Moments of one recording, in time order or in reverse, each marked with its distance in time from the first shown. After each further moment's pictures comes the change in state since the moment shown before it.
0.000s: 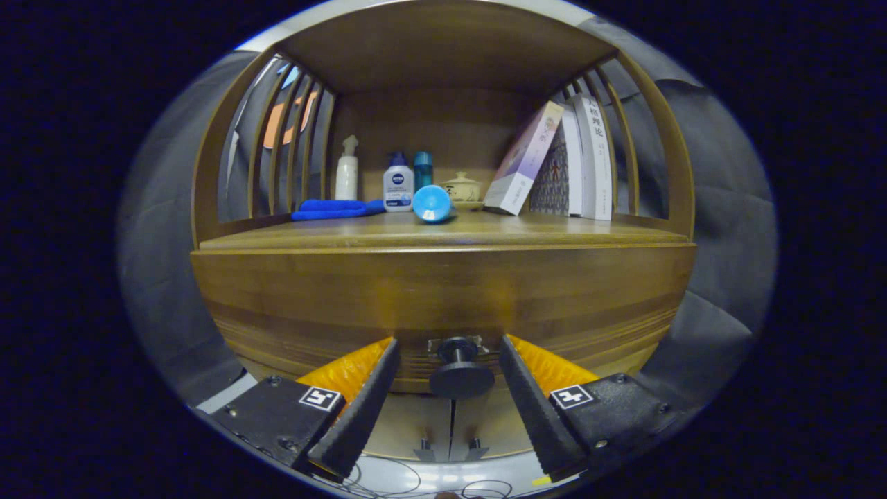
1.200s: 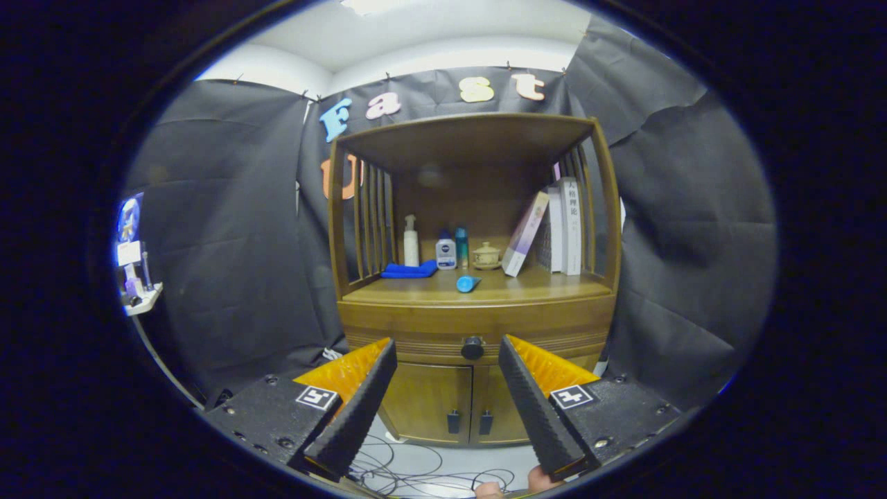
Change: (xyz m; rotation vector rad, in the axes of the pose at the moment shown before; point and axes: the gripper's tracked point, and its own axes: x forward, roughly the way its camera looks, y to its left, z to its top) arm -0.276 -0.010 0.057 0.030 -0.148 0.178
